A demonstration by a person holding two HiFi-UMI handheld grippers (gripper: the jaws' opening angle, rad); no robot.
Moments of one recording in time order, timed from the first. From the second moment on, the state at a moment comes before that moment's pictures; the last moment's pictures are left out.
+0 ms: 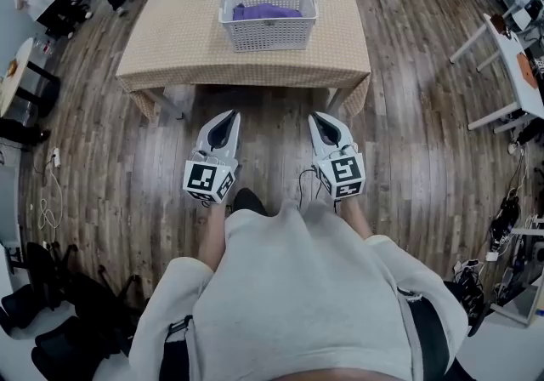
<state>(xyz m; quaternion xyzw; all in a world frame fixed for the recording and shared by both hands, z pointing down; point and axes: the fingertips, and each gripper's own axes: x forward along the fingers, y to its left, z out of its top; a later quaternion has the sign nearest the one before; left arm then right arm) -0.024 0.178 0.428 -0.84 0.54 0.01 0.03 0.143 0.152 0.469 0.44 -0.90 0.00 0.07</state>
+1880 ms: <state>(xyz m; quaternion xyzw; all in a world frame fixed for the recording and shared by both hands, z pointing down) -0.119 -0.091 0.477 -0.85 0.52 -0.03 -0.03 0.044 -0.094 0.499 0.47 -0.87 0.03 0.11</state>
